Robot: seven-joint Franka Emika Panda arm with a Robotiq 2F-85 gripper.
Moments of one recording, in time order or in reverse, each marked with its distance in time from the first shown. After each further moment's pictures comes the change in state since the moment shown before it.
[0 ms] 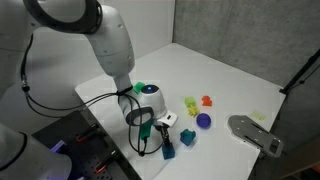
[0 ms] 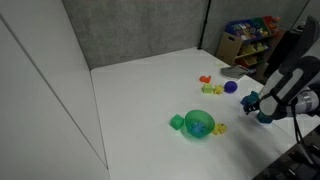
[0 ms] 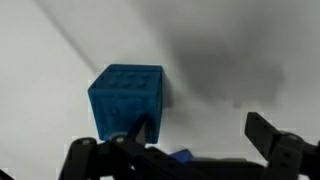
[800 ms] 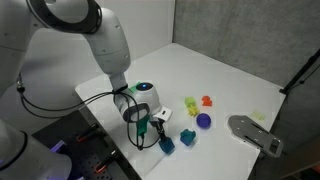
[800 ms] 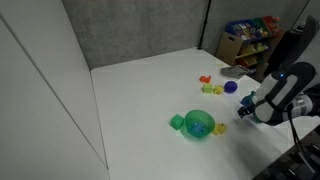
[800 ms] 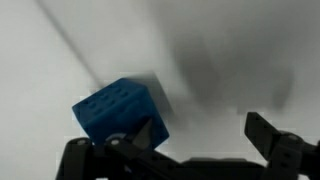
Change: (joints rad) arm 0.068 0.025 0.014 0.000 0.000 0.017 -0.003
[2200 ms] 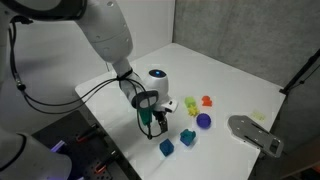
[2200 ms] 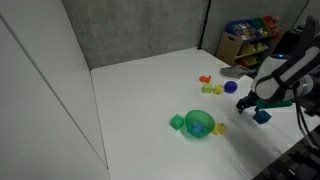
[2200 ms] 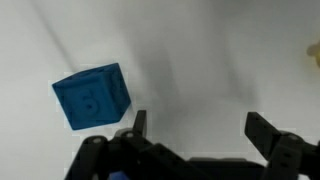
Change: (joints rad) arm -0.174 -0.181 0.129 0.047 -0.090 -0.329 -0.094
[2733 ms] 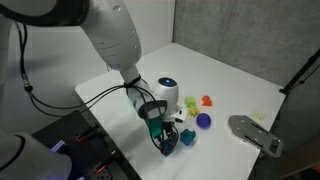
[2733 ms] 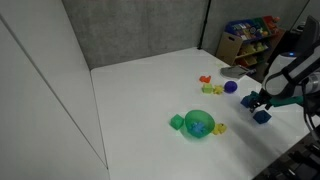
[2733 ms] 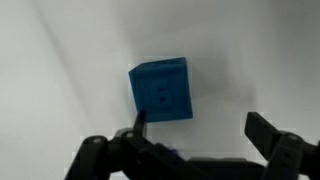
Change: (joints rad) arm -0.113 0.011 -0.031 0.016 -0.068 -0.023 -0.156
